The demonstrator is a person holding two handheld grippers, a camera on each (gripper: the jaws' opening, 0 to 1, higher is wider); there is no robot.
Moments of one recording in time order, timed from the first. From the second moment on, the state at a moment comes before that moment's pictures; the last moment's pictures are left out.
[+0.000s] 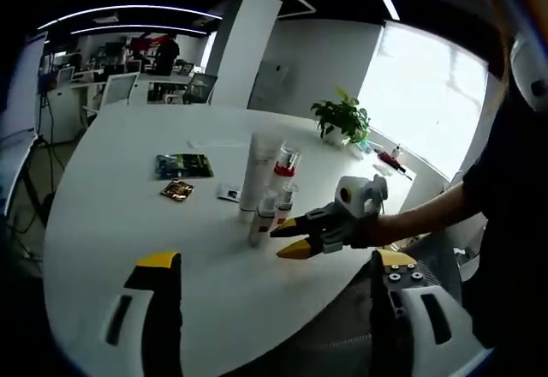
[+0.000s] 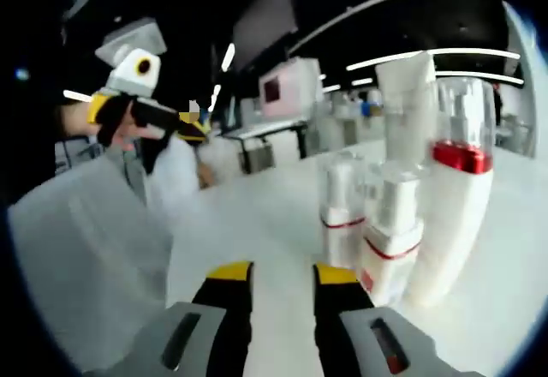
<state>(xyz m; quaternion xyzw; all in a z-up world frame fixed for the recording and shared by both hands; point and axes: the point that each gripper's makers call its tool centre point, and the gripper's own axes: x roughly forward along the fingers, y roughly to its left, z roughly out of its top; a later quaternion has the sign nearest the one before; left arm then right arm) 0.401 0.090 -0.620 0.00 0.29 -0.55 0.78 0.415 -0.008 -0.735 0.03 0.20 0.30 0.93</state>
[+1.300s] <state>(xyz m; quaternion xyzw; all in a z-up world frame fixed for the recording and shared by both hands) 0.419 0.089 -0.609 0.00 0.28 -0.57 0.77 0.416 0.010 -0.757 0.06 0.26 0.27 0.92</state>
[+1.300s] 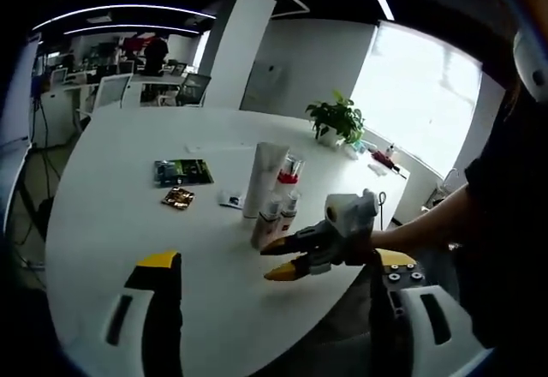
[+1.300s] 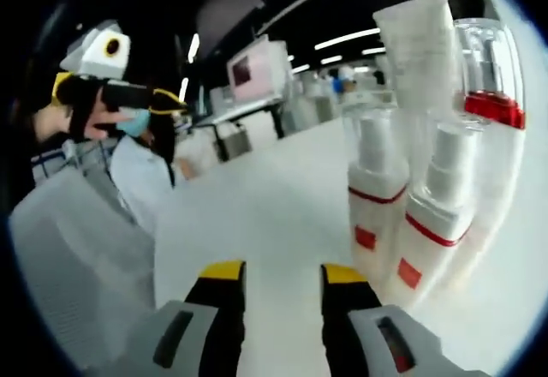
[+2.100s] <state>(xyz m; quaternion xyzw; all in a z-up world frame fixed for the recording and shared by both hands) 0.418 0.093 -0.611 0.03 0.31 -0.58 0.75 0.341 -0.028 -0.684 0.01 0.30 0.24 0.92</state>
